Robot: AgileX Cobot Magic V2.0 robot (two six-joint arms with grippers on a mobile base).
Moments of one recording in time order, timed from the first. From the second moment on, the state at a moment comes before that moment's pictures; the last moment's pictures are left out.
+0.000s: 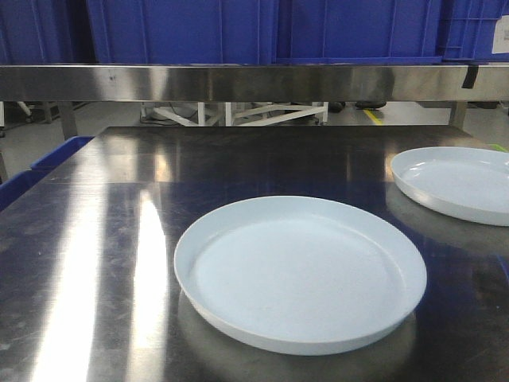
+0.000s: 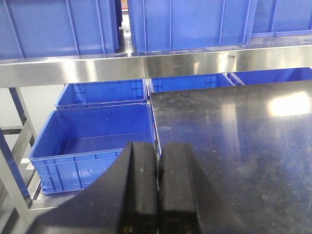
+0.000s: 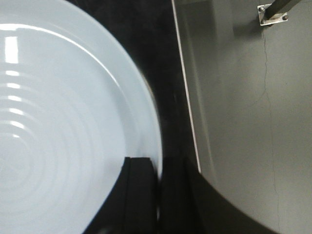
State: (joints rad) left arm -0.12 0.26 -0.32 -0.05 0.28 0.06; right arm -0.18 1.71 -1.12 0.06 0.60 0.01
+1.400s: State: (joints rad) left arm -0.12 0.26 -0.32 -0.05 0.28 0.06; right arm 0.36 1.53 -1.05 0.32 0.79 -0.07
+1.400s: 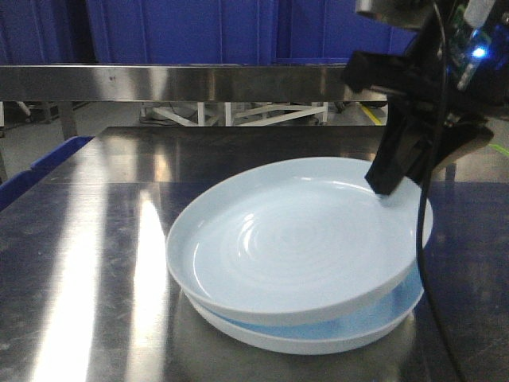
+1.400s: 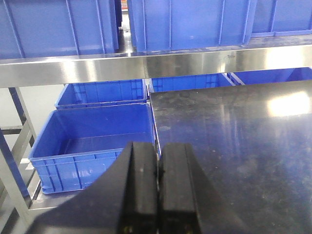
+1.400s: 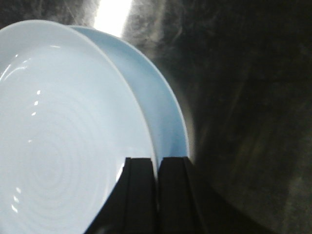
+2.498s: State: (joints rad) left arm -0.12 0.26 -0.32 -0.05 0.28 0.06; right arm 0.36 1.40 -1.05 0.31 0.86 -0.08
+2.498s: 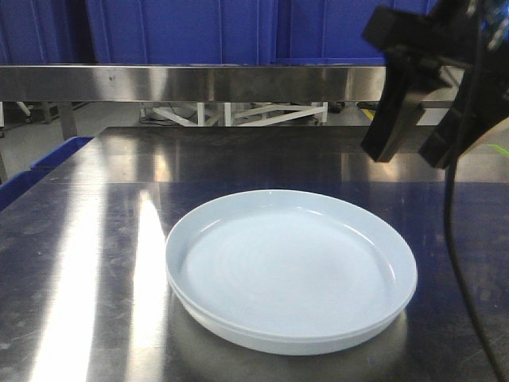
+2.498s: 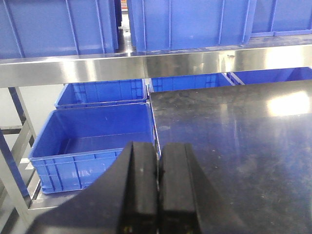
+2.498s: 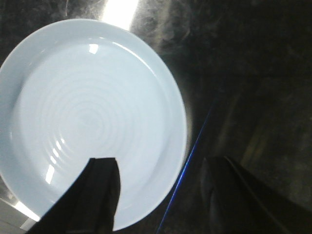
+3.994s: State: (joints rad) left arm -0.12 0.26 -0.32 -0.05 0.28 0.06; right arm 0.36 1.68 -1.05 0.32 0.75 -0.11
